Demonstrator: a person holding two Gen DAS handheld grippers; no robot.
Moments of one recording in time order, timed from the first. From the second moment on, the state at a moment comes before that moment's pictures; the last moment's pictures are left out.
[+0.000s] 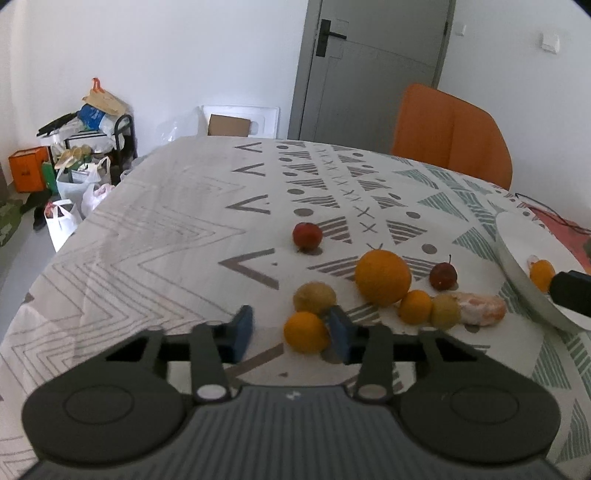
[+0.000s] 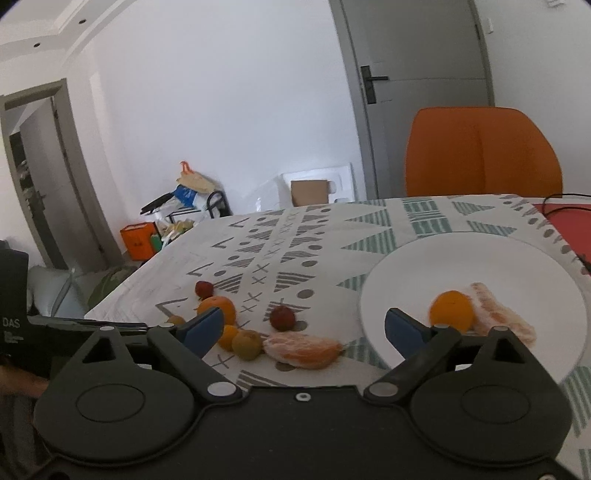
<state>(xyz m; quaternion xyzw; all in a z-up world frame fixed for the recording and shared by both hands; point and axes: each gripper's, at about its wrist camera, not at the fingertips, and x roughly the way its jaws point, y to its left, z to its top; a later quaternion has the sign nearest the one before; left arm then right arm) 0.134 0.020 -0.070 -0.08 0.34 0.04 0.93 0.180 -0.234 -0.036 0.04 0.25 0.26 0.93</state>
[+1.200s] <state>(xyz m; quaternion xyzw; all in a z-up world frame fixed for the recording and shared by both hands) 0.106 0.051 -0.057 -0.12 0.30 0.04 0.95 0.197 -0.163 -0.060 -0.03 0.29 0.29 0.91</state>
